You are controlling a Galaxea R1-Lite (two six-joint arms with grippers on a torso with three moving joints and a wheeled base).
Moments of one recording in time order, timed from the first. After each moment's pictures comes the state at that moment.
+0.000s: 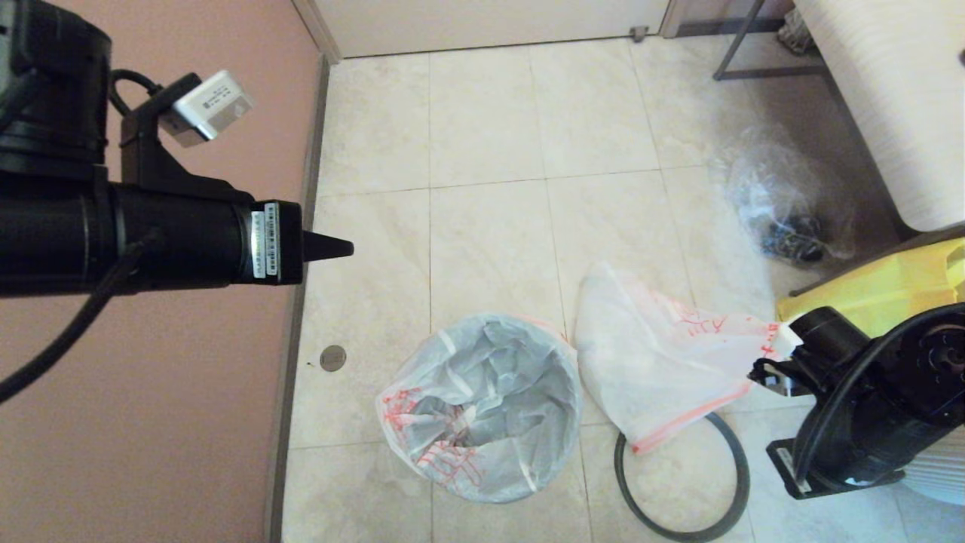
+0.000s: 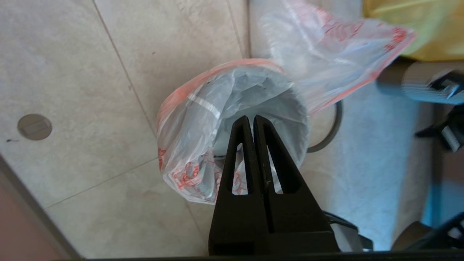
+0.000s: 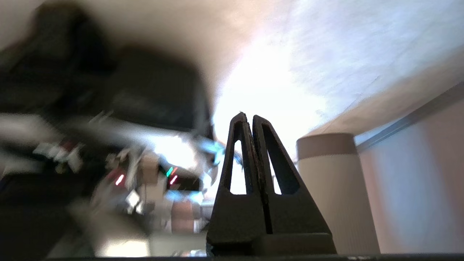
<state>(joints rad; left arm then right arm) -0.47 1.38 -1.27 0.31 -0.05 -0.12 0.22 1.75 -0.95 0.53 -0.10 0.15</state>
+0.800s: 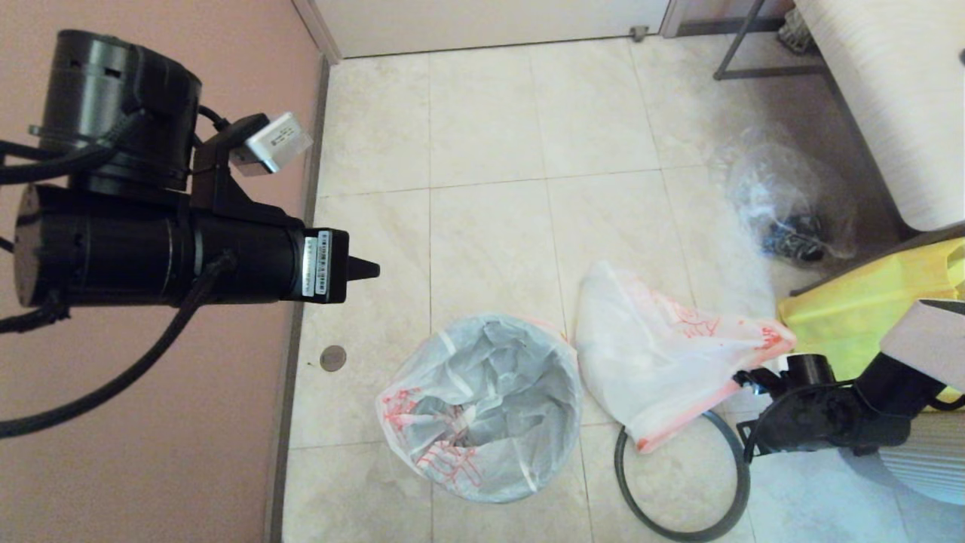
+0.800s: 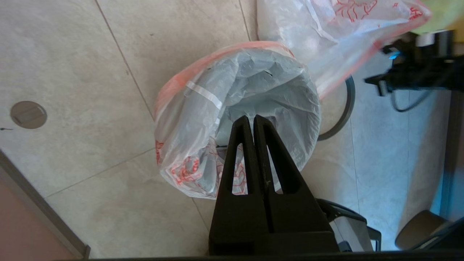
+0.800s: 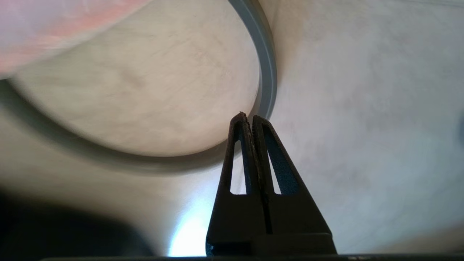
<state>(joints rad) -0.50 1.45 -1.27 0.30 -0.01 -0.12 -0.14 2.47 -1.03 -0.44 0.05 -0.27</state>
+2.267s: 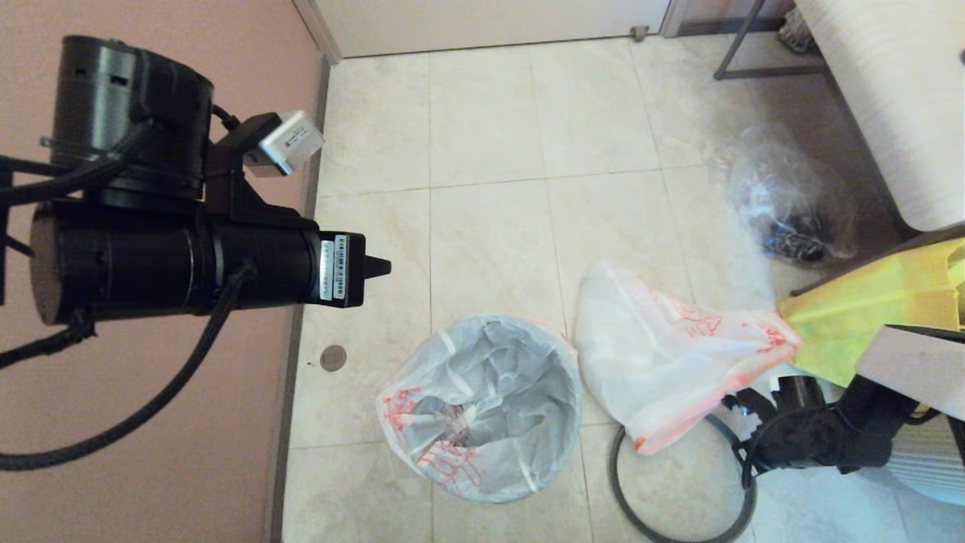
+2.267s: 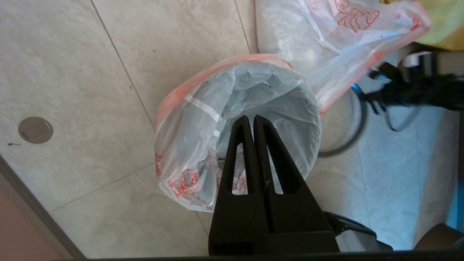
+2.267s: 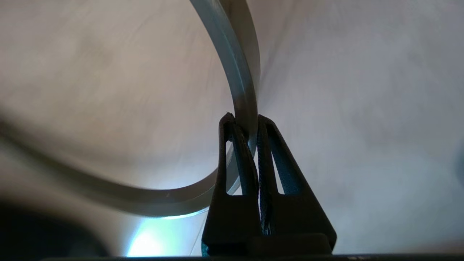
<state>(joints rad) -0.56 1.44 -1.22 0.21 0.06 -0.11 -0.15 2.56 -1.01 -0.54 0.04 -0.43</state>
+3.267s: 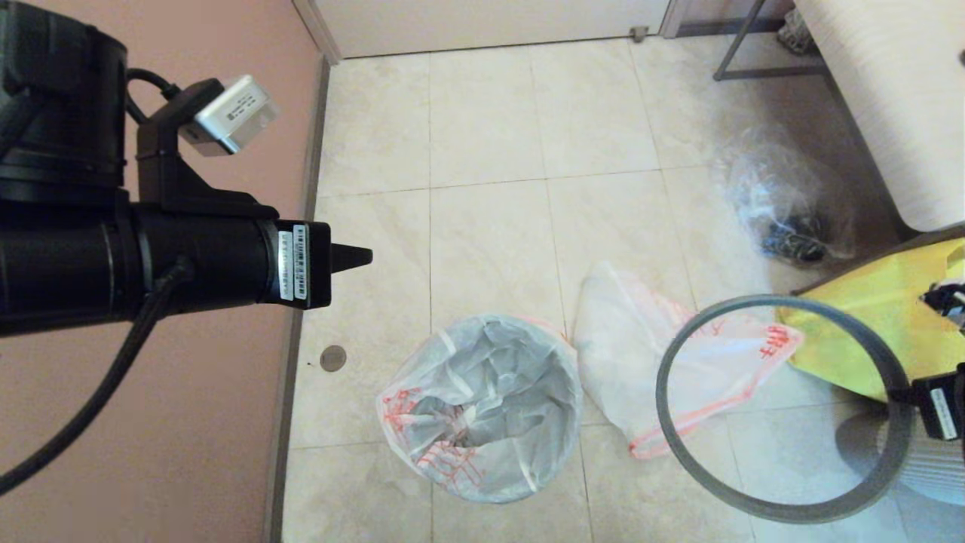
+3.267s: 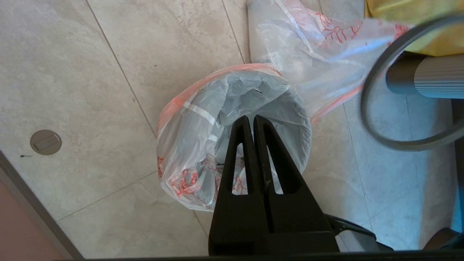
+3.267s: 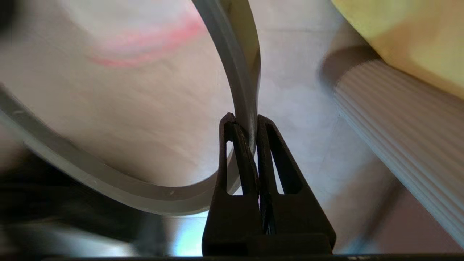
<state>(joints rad) -0.60 1.35 -1.20 0.22 0.09 -0.10 -0.16 1.34 -0.79 0.16 0.05 -0.23</state>
